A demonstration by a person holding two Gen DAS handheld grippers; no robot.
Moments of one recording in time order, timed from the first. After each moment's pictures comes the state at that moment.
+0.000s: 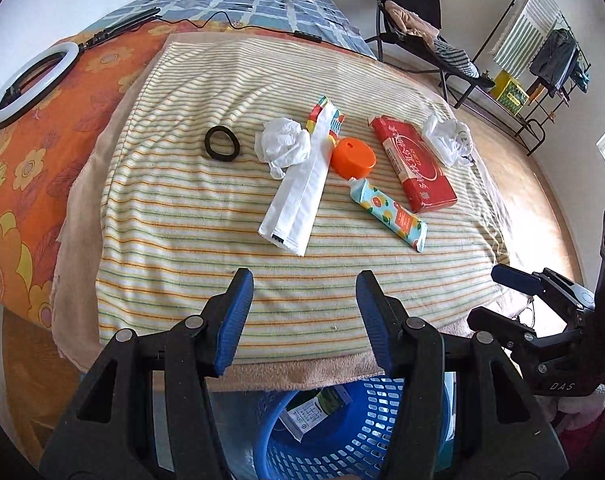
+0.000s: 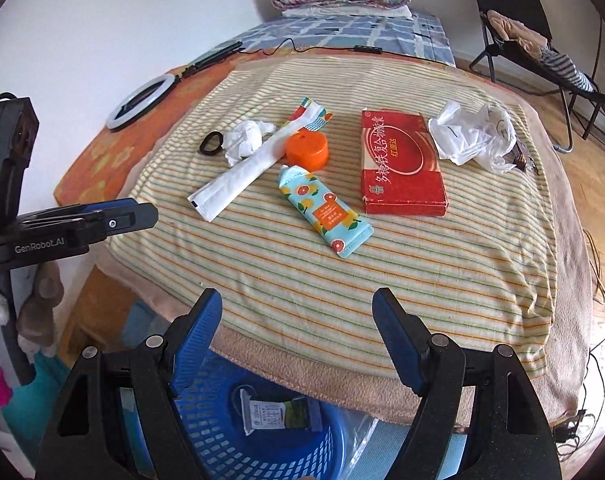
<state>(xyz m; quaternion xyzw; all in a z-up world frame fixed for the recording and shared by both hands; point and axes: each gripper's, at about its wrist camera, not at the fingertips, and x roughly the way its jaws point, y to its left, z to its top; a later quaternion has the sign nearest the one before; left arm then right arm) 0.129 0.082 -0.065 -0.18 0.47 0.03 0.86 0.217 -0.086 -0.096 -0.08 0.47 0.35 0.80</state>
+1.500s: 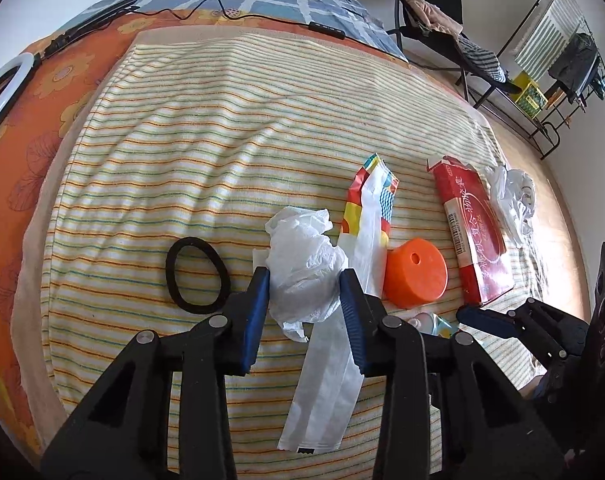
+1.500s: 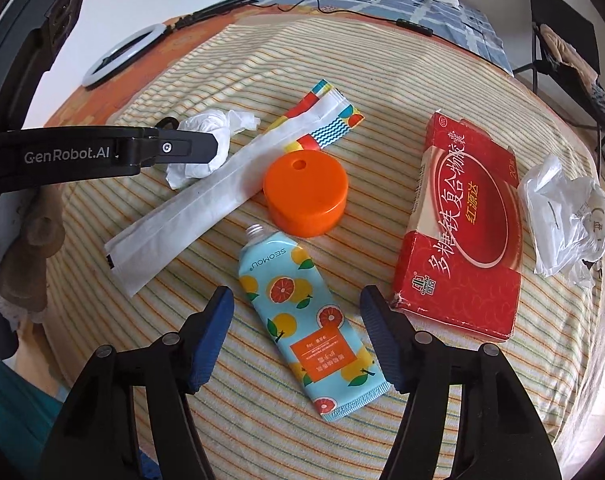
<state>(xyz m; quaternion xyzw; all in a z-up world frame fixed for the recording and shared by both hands) 0.268 0.125 -0.111 -0.18 0.49 0.04 0.85 0.302 -0.002 -0.146 -0.17 0.50 0.37 0.77</state>
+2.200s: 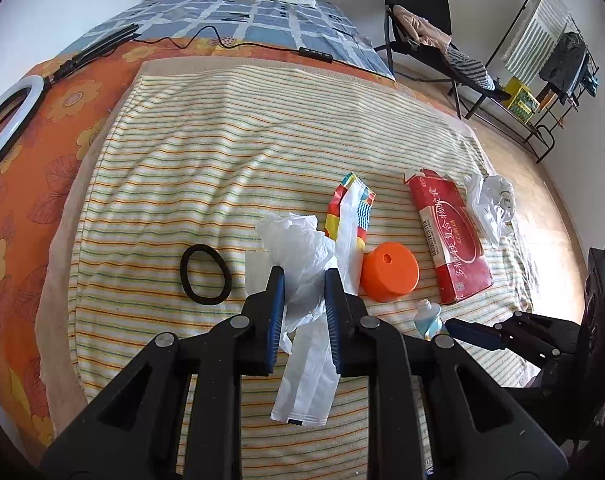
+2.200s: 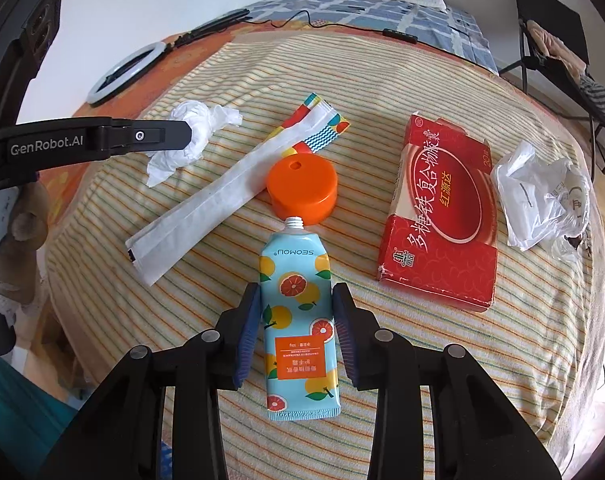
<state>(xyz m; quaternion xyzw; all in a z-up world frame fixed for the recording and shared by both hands) 0.246 0.118 -0.078 -0.17 0.46 0.04 0.87 0.290 -0.022 -0.129 -0.14 0.49 0.37 0.78</state>
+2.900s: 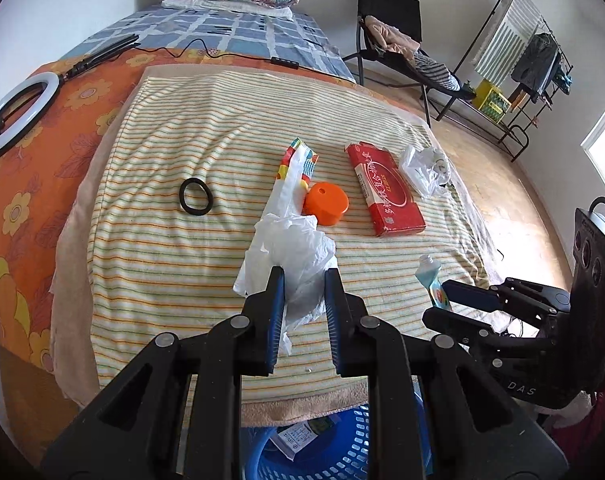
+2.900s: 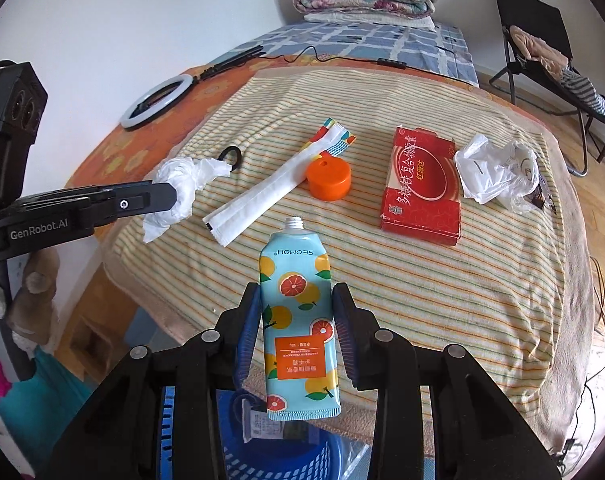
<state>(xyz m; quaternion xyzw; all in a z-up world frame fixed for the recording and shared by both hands) 0.145 0.078 -0.038 -0.18 0.44 0.00 0.88 0.226 -0.072 -0.082 -0.09 0.46 0.38 0.80</state>
